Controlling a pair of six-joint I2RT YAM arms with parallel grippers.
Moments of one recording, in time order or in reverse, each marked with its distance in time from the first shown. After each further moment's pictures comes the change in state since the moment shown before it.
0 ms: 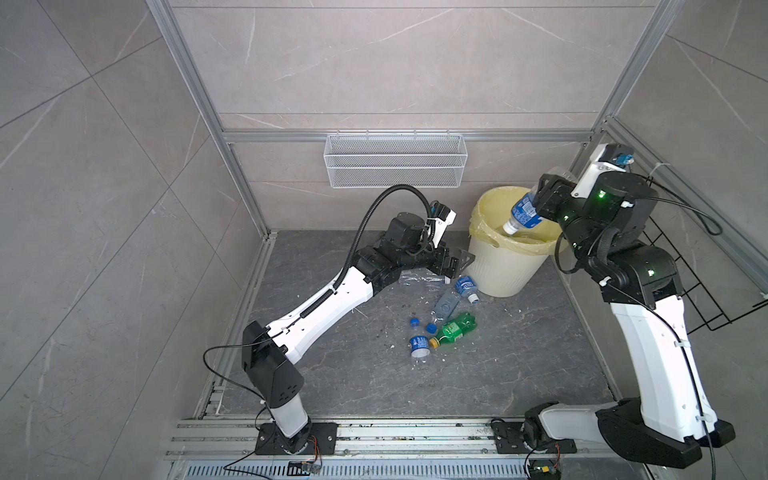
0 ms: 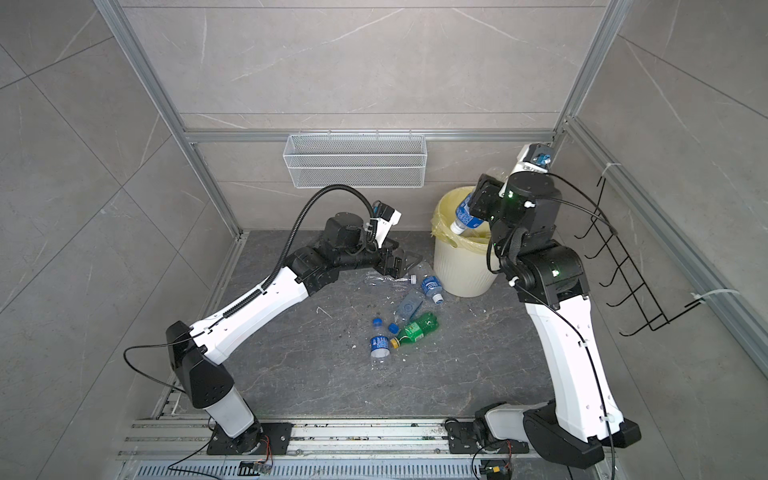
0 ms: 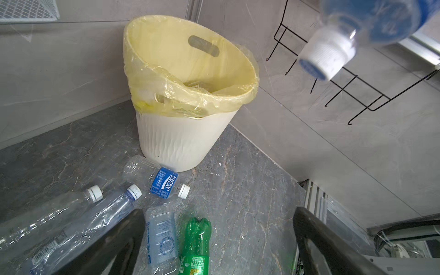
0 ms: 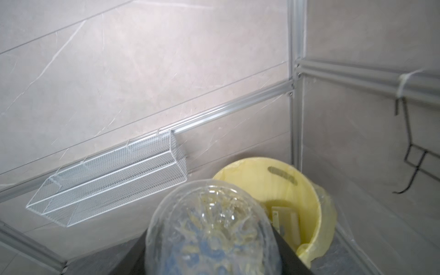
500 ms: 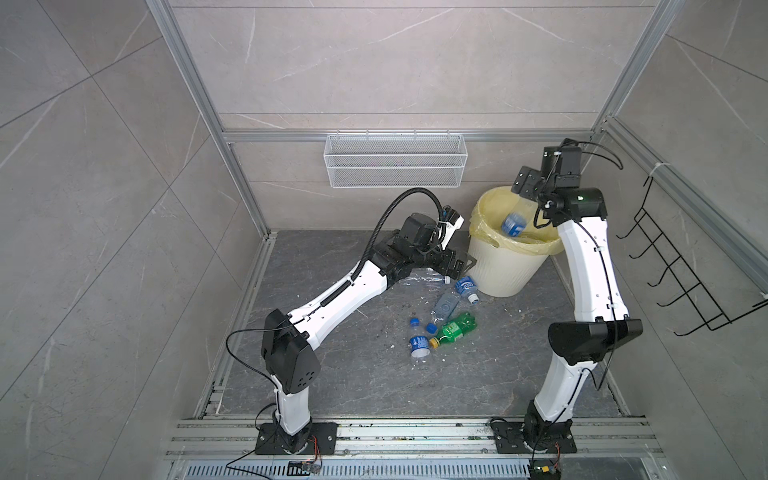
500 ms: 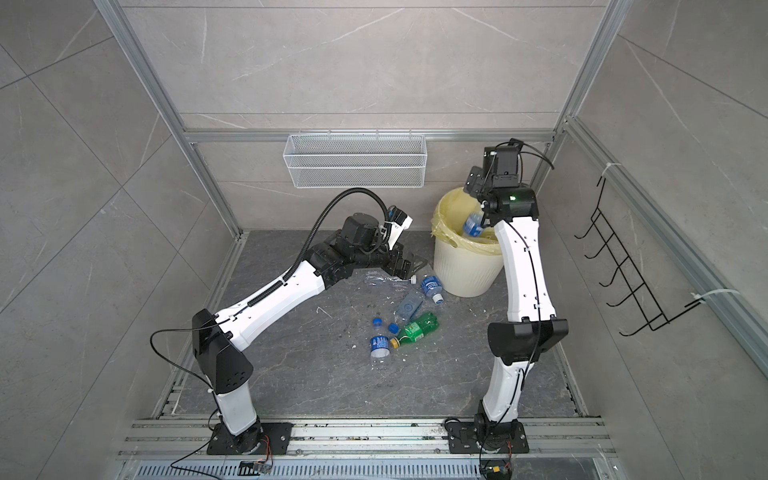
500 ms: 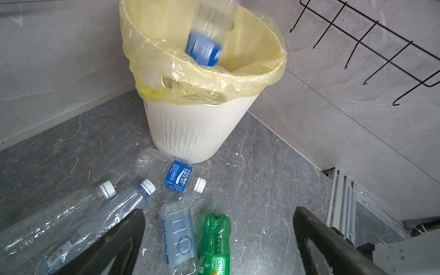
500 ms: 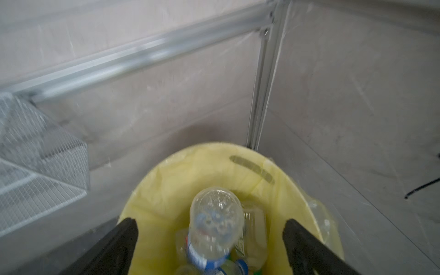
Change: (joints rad) left arm 0.000 0.107 0.069 -0.059 -0.037 0.072; right arm -0.232 0.566 0.383 -0.233 -0.089 0.013
